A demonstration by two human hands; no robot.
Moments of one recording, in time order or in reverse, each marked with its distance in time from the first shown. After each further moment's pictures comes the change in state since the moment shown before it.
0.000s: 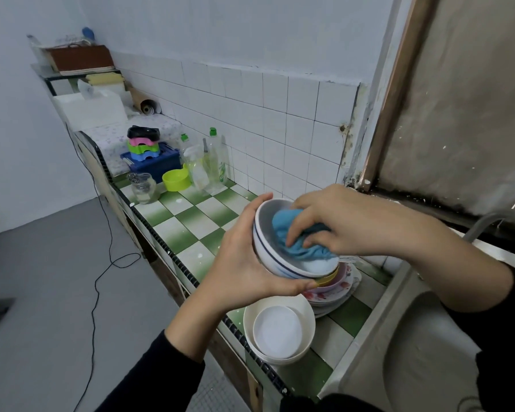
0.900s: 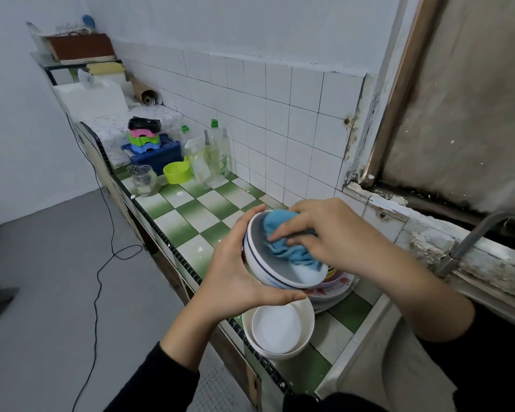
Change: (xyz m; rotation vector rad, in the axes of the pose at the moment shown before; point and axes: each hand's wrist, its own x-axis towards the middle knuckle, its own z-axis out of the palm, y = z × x) left_hand -0.013 -0.021 0.001 -0.039 0.017 -0.068; right_hand 0.008 -0.003 0.047 0.162 0.290 0.163
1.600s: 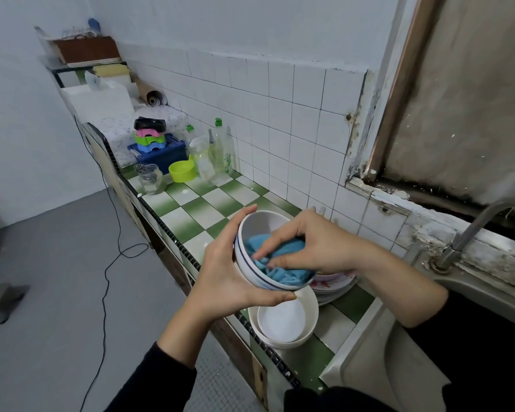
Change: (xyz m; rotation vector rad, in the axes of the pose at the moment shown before) left_hand -0.022 -0.008 -0.013 0.024 0.026 0.050; right_hand -0.008 -0.013 0.015 0.694 -0.271 -0.064
